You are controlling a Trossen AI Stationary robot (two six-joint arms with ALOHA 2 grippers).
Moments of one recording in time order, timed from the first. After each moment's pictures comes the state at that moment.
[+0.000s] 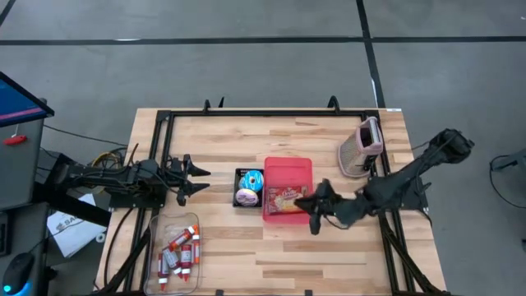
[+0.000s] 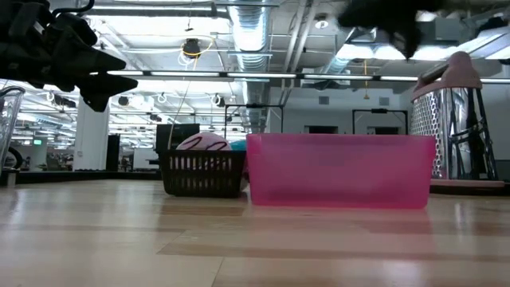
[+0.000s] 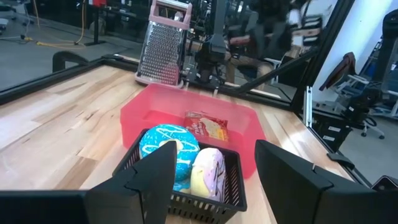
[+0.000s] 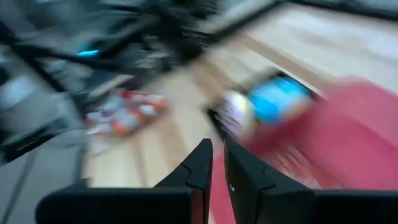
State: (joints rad) left arm -0.05 0.15 0.01 0.09 -0.11 -0.24; right arm 0.57 1.28 0.75 0.00 0.74 0.81
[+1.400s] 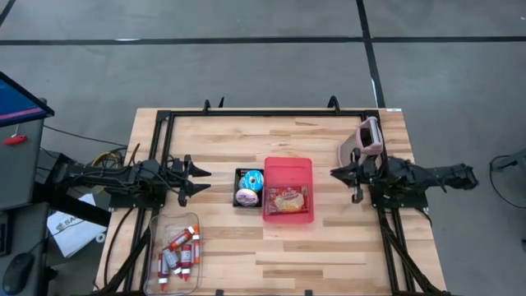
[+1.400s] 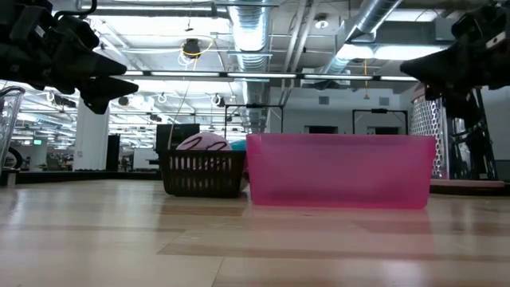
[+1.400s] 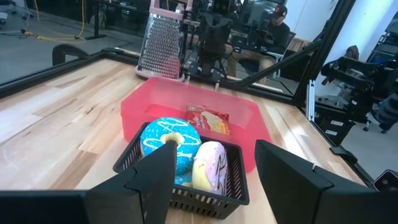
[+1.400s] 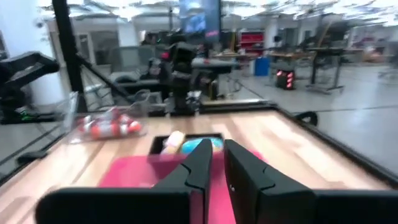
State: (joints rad) left arm -0.05 0.19 0.01 0.10 -0.11 -0.24; right arm 0.09 0.00 0.01 0.04 0.18 0.02
